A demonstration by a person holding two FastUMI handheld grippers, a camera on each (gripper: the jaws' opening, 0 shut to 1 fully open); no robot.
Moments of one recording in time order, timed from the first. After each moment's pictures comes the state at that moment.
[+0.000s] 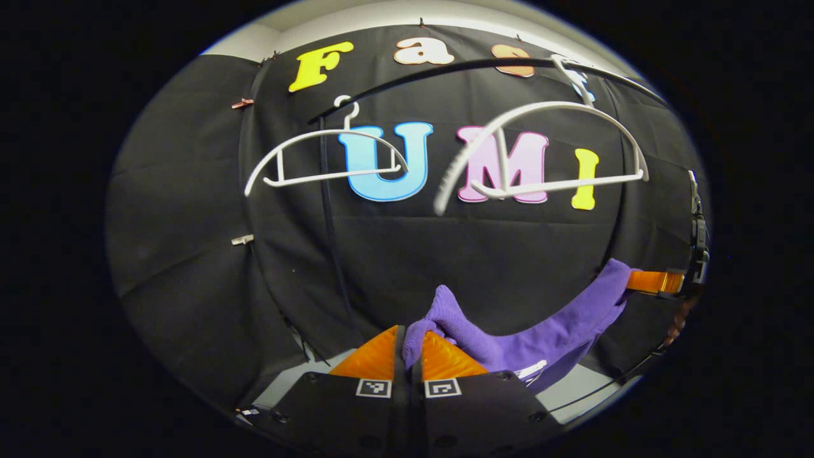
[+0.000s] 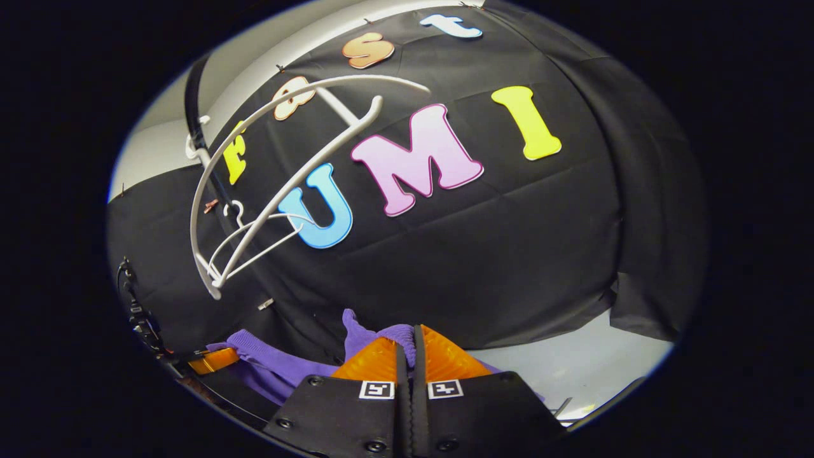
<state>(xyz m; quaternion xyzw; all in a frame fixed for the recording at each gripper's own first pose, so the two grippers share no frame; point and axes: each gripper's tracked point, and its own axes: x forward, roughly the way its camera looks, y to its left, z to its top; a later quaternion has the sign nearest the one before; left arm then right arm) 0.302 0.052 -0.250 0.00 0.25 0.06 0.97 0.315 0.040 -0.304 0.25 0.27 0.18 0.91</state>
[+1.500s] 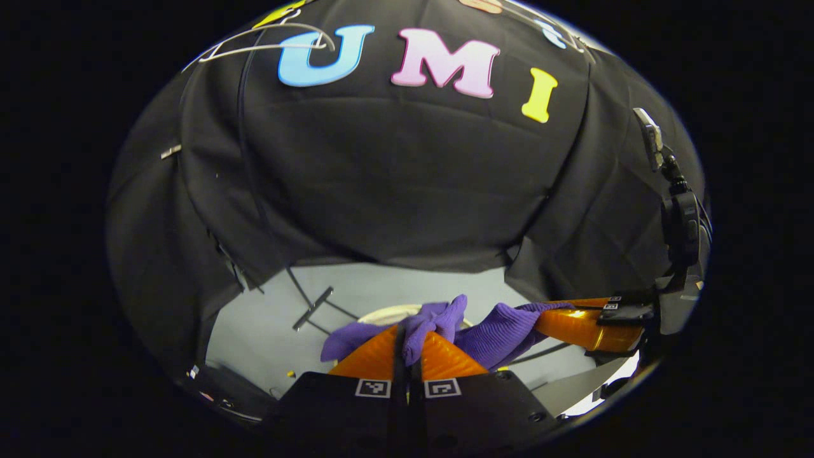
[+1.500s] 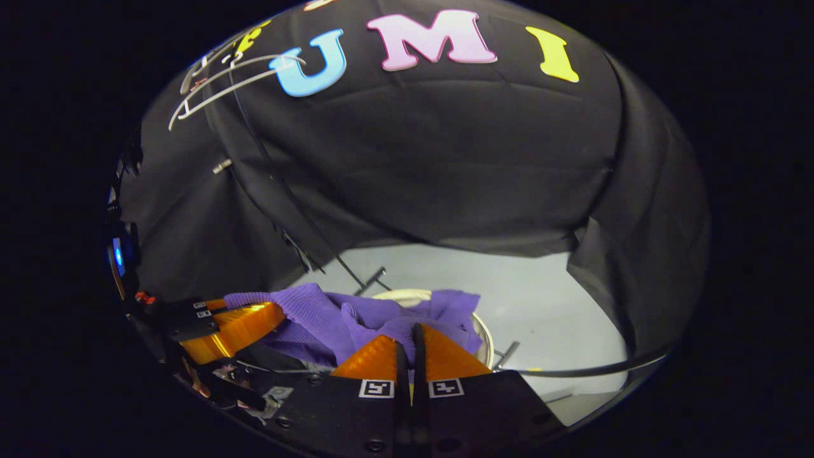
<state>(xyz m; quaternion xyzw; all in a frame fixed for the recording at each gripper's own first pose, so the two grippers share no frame) 0.239 -0.077 -0.508 -0.05 0.47 -0.03 0.88 0.156 0.061 -0.518 0.05 0.51 0.18 0.84</state>
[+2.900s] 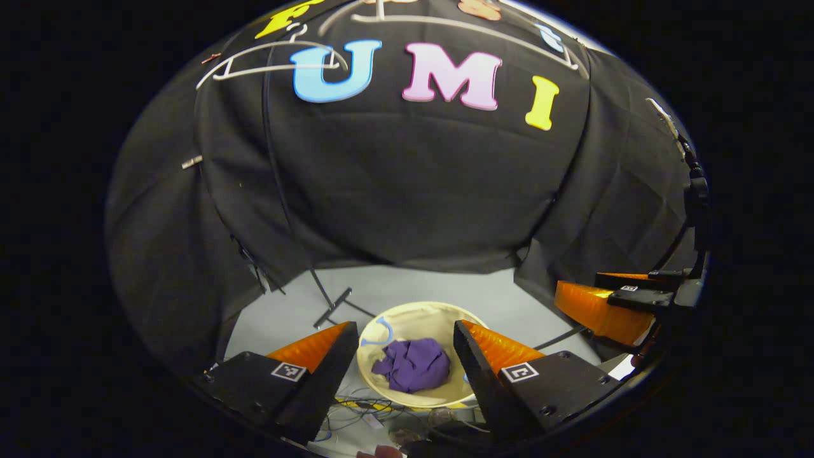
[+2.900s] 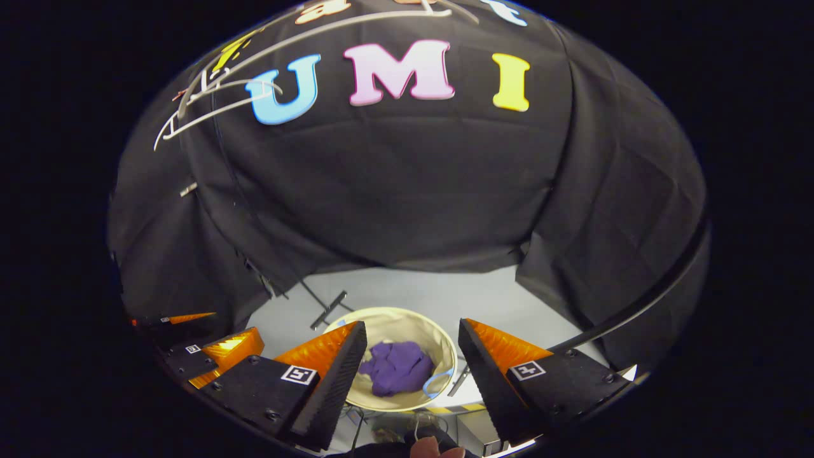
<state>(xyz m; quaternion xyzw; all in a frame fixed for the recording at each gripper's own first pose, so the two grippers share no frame) 0.217 -0.049 -0.357 -0.04 0.37 -0.02 0.93 0.180 0.021 -0.373 0.05 0.39 0.06 0.92</state>
